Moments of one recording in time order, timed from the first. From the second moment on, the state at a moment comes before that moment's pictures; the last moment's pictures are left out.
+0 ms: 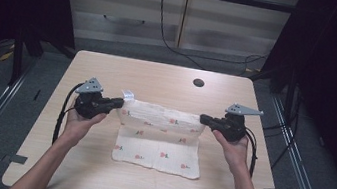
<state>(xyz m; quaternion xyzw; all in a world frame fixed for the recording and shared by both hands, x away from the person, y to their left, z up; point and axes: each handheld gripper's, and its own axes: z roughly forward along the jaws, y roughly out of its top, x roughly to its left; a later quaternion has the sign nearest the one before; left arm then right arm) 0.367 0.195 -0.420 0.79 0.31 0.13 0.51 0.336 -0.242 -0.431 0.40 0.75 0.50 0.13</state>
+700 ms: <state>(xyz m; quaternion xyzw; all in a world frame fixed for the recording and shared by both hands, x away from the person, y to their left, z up) 0.333 0.207 -0.430 0.80 0.30 0.11 0.51 0.299 -0.238 -0.435 0.37 0.77 0.50 0.13</state>
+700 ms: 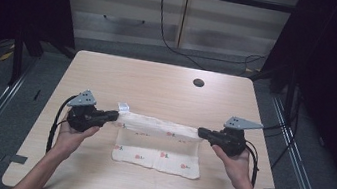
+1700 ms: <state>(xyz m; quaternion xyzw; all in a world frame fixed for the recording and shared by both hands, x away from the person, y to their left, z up) 0.286 0.195 -0.496 0.87 0.27 0.05 0.41 0.262 -0.237 -0.494 0.39 0.82 0.42 0.06</state>
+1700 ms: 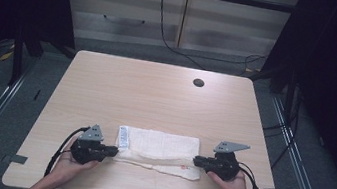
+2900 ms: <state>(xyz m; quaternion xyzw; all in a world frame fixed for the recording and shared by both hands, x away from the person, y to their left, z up) 0.330 0.188 -0.501 0.86 0.30 0.06 0.40 0.343 -0.227 -0.494 0.42 0.82 0.38 0.10</state>
